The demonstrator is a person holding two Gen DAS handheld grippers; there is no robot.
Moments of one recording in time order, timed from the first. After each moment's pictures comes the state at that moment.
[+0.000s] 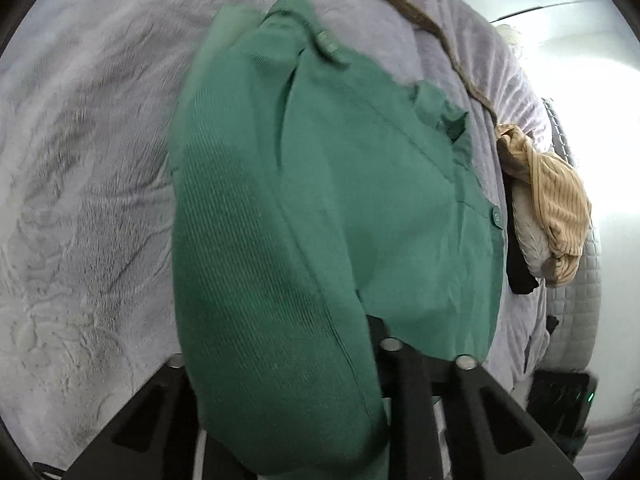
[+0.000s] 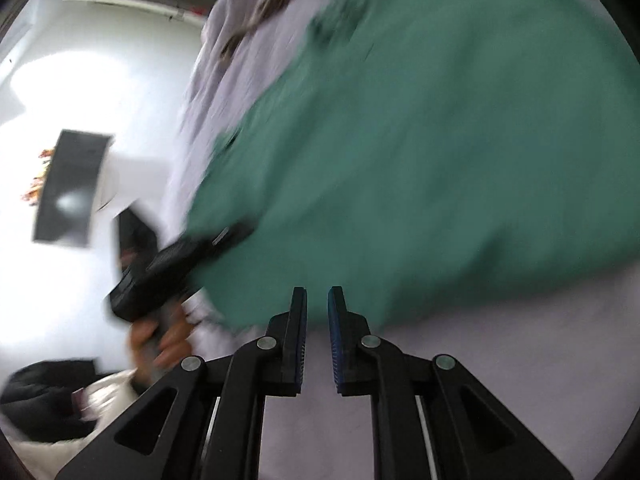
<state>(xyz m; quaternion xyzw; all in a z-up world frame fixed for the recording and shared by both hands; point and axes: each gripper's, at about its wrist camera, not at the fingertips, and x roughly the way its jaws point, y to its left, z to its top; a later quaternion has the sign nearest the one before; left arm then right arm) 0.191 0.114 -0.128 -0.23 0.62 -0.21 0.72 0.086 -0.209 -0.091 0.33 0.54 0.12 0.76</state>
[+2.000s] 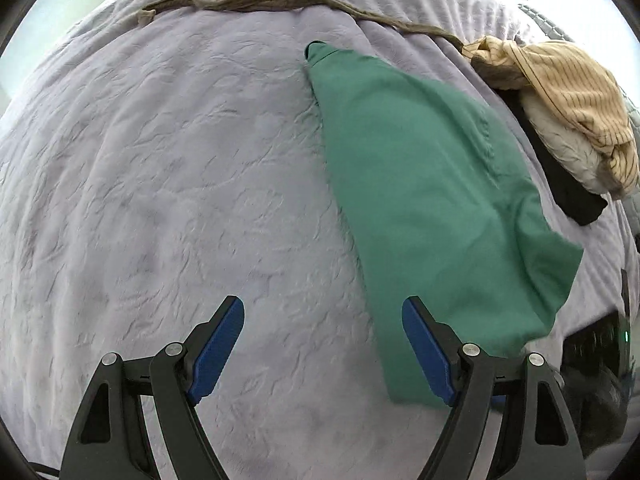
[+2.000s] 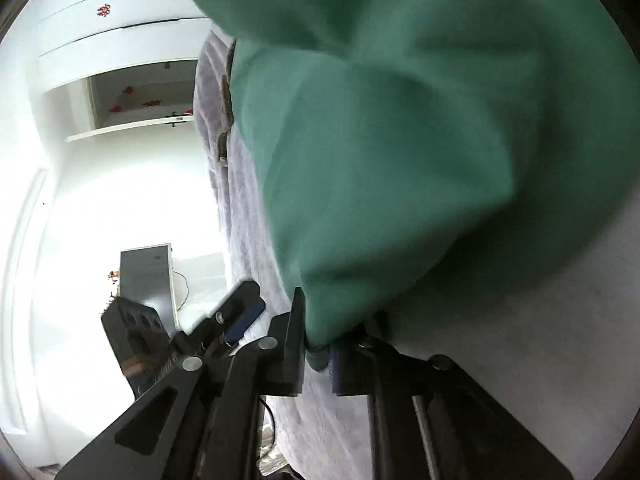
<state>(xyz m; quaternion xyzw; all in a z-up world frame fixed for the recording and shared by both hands) 0.136 -0.070 -0.068 -0.01 0.58 -0.18 0.80 0.028 -0.311 -0.164 0.58 0.43 0.15 0.67</state>
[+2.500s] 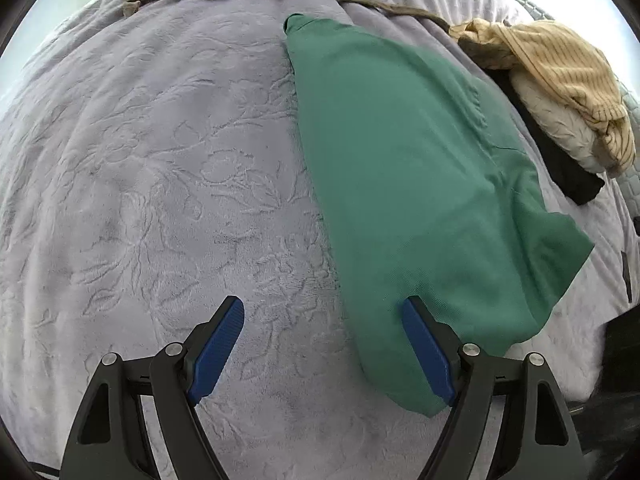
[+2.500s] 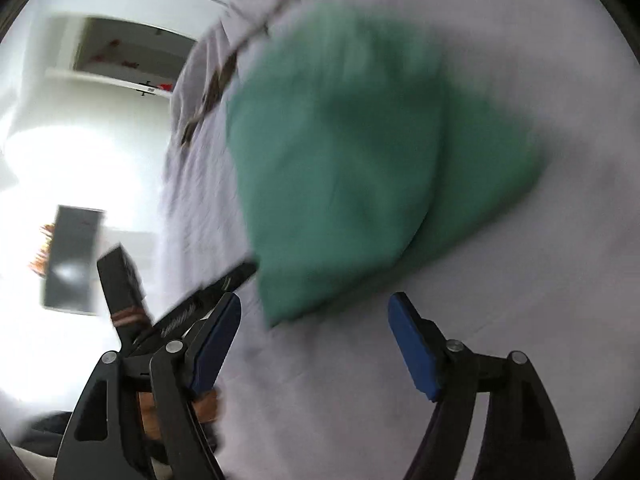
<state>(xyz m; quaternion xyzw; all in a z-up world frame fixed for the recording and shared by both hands) 0.116 -0.084 -0.092 0.00 0.58 -0.19 0.79 -0.012 -0.357 -0.089 0.35 0.48 0.02 0.80</state>
